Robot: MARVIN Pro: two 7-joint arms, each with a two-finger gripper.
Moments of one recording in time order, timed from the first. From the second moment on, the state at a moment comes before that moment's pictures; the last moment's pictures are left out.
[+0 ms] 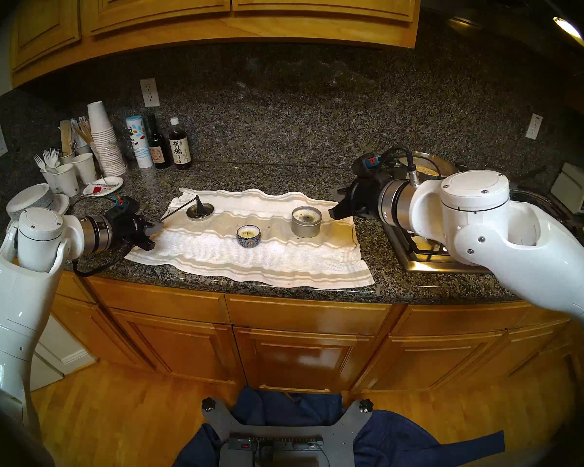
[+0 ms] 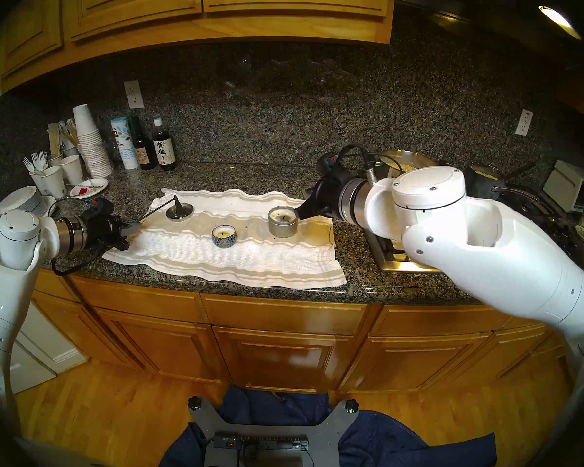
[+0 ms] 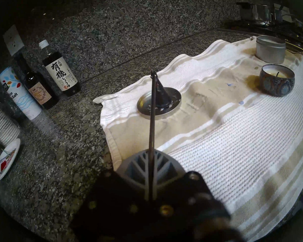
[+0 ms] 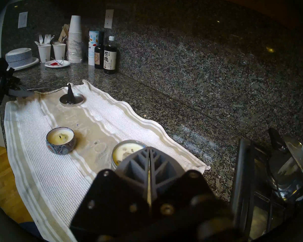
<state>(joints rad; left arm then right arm) 1.57 -0.79 -1.86 -1.73 -0.17 0.53 -0.80 -0.74 -0.47 0.66 -2.23 1.29 0.60 -0.46</state>
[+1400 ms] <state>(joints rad) 1.55 -0.79 -1.88 -1.76 -0.23 0.58 -0.85 -0.74 -0.49 0.65 -2.22 1.29 0.60 -0.46</state>
